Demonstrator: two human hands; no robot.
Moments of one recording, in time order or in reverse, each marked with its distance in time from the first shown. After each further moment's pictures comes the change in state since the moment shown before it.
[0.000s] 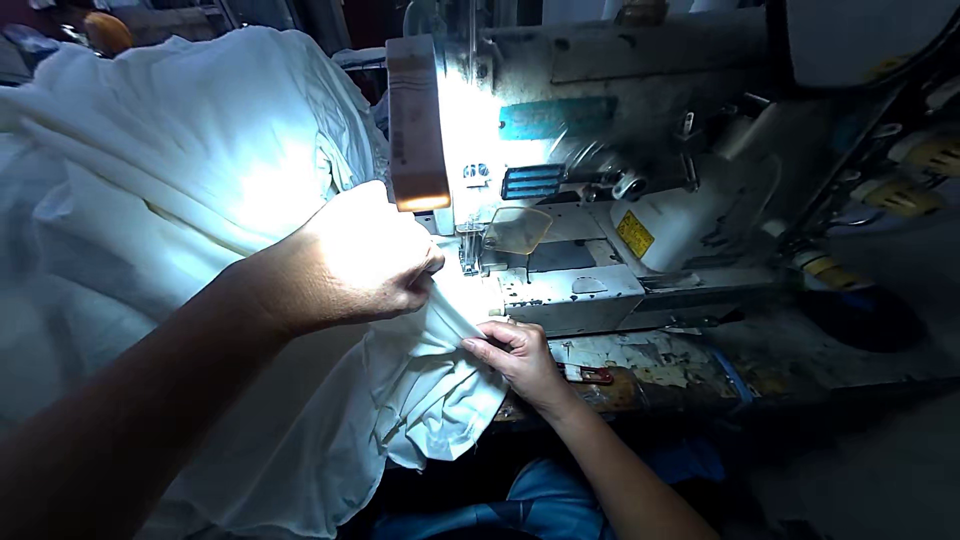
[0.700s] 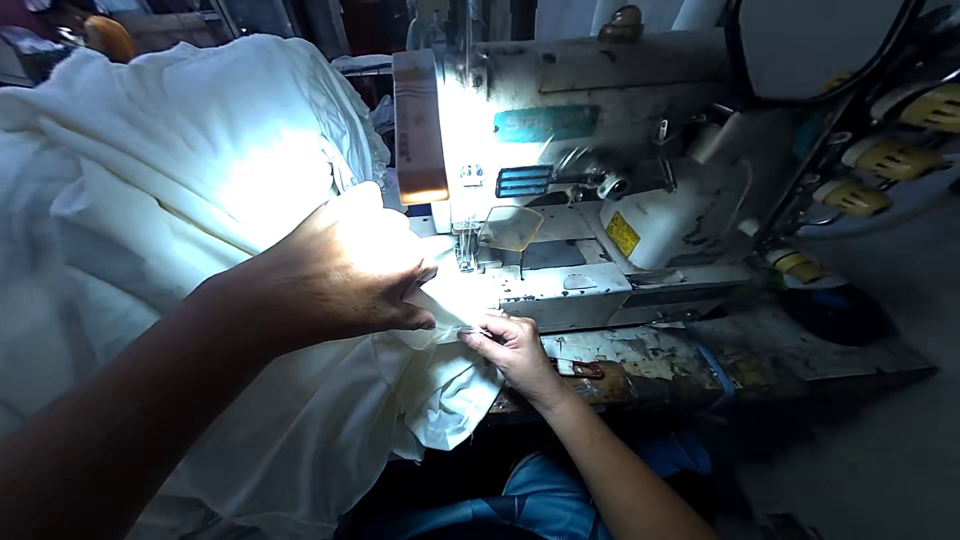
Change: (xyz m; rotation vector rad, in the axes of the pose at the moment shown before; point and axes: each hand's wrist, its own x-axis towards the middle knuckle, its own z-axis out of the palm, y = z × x) left_hand -0.016 0.022 -0.025 0.077 0.039 -0.023; right_hand 0.002 -0.005 0.003 0.002 0.018 -0.025
